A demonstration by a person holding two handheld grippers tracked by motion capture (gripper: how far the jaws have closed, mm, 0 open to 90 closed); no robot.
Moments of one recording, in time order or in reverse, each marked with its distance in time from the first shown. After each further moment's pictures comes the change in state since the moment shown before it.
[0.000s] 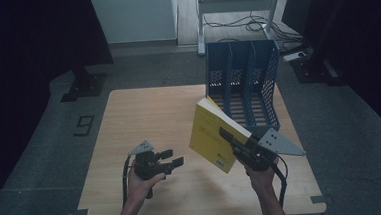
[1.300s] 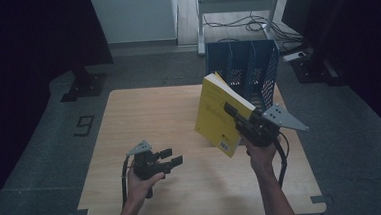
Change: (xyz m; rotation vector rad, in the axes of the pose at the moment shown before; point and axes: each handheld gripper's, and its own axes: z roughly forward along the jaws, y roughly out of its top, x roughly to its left) left arm 0.001 0.001 -0.003 -0.031 -0.003 -0.011; right arm -0.031 0.031 0.026 -0.025 -0.109 0.053
